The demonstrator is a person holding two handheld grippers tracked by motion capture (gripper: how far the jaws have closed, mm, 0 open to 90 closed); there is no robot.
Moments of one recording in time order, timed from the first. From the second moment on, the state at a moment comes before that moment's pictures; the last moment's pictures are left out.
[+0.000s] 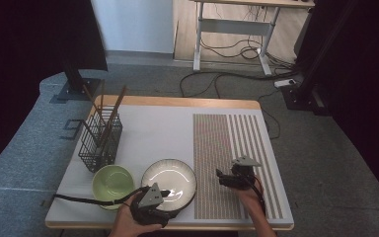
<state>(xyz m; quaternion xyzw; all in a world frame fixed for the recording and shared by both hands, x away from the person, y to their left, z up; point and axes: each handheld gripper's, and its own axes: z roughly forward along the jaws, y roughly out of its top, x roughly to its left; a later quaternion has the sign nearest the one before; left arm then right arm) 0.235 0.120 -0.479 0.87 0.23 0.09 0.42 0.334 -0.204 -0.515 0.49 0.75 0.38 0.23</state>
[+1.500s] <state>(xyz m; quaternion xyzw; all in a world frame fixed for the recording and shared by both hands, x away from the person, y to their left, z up) 0.241 0.113 -0.494 0.87 0.25 0.11 0.41 0.331 -0.199 -0.513 0.48 0.75 0.39 0.22</state>
